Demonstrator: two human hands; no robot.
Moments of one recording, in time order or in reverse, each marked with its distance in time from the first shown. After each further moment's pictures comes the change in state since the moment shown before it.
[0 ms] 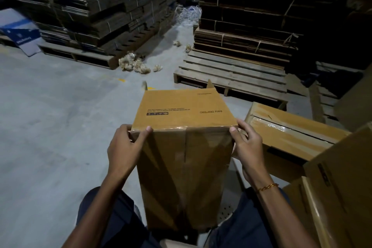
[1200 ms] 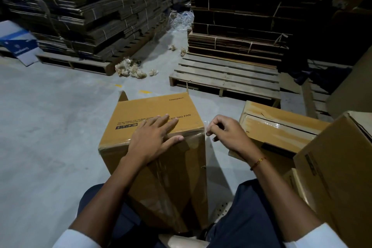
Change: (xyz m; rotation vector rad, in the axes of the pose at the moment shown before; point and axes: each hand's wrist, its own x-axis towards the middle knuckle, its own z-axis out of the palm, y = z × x) left_hand 0.004 0.047 0.033 0.704 -0.402 0.644; right_hand 0.015 -0.035 -0.006 -0.468 -0.425 -0.131
